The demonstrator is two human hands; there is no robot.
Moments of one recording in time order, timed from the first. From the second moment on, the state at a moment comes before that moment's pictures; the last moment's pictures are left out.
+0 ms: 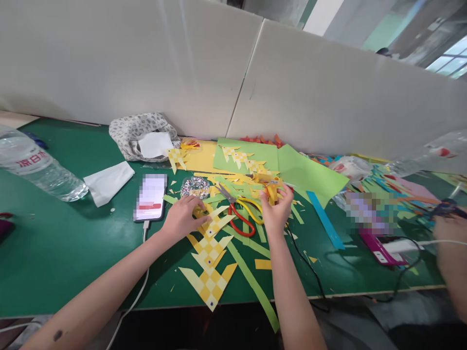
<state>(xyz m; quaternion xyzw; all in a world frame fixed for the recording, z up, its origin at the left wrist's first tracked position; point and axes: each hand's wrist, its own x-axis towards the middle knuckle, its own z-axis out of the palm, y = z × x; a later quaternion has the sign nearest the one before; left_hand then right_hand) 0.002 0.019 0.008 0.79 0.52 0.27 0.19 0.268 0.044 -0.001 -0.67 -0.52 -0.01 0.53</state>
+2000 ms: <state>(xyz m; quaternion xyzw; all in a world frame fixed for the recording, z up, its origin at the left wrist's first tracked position) 0.003 0.019 0.004 0.82 0.51 0.22 0.11 0.252 0.031 0.006 -0.55 -0.72 0.01 0.43</state>
